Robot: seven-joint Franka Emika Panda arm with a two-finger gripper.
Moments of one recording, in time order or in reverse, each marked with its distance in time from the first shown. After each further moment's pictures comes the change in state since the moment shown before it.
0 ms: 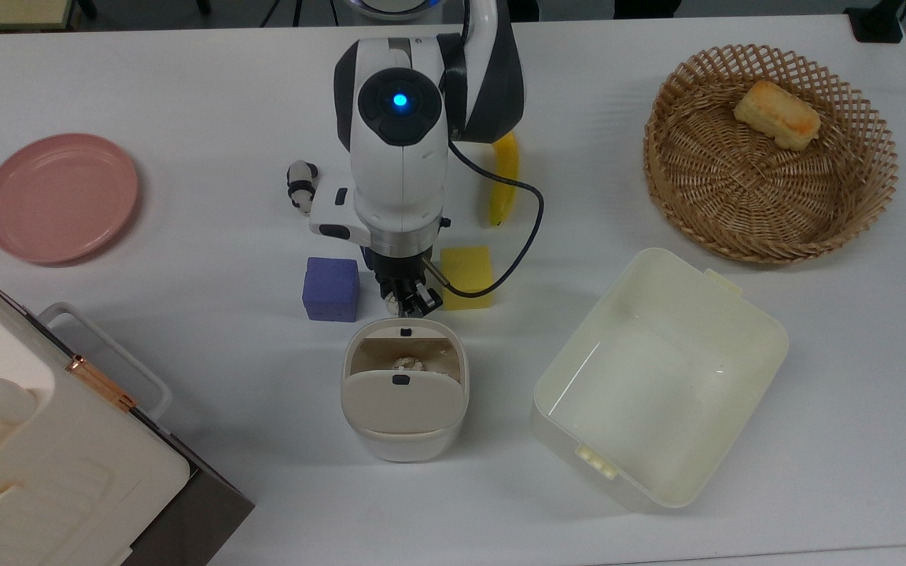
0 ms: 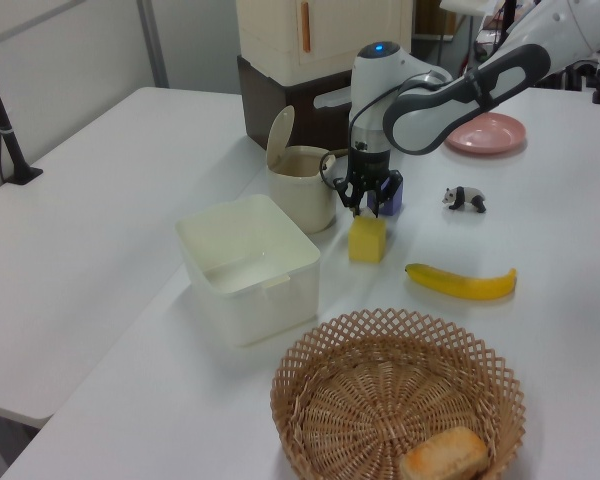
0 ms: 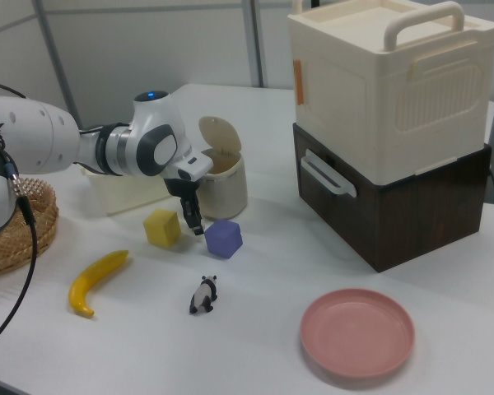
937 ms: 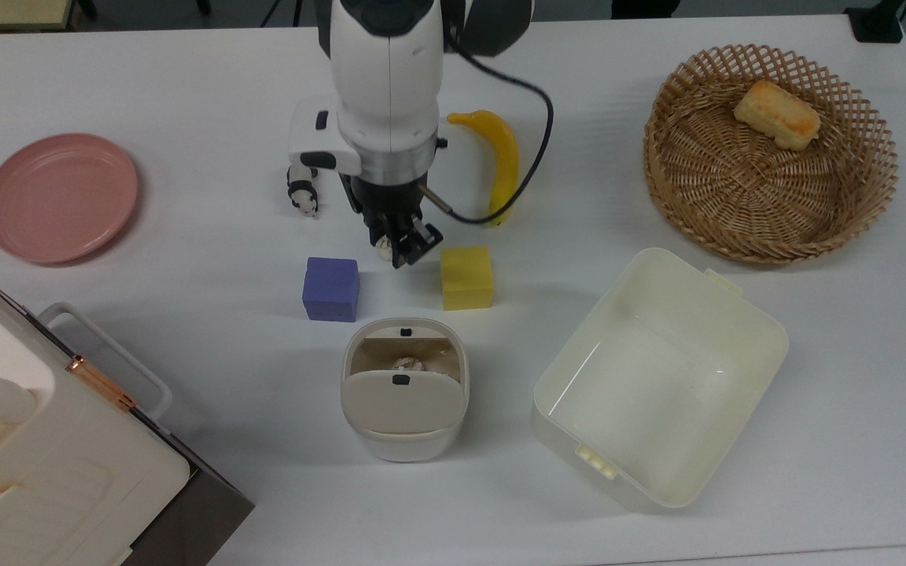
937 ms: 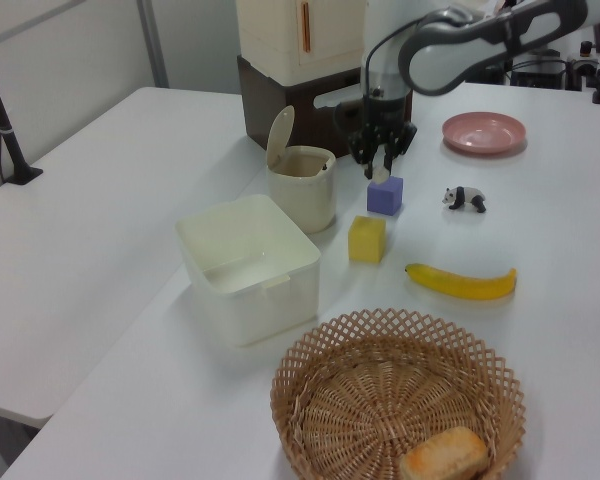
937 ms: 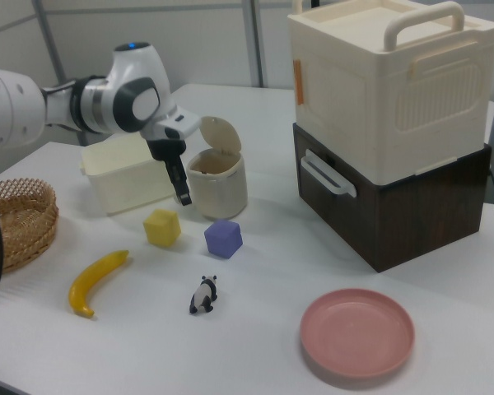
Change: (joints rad) arm -0.001 -0.172 -0.001 0.007 -0.002 -0.192 -0.128
